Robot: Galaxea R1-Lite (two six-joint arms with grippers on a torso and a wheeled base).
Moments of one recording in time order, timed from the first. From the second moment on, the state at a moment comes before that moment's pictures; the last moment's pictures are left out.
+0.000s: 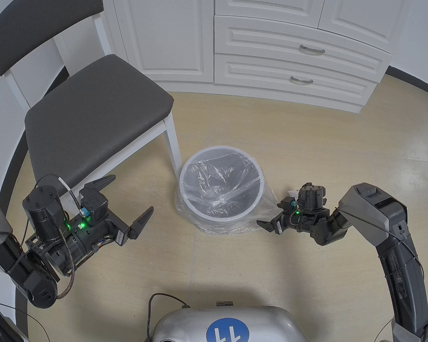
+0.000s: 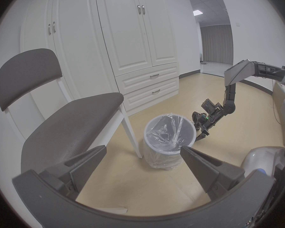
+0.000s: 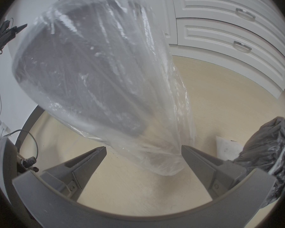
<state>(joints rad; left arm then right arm) -0.34 1.82 -0.29 -1.46 -0.11 0.45 0.23 2.75 -1.52 -0.79 0.33 -0.32</state>
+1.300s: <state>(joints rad) -0.39 1.66 -0.11 -1.53 0.02 0.19 0.21 1.89 -1.00 -0.49 -0.07 -0.09</state>
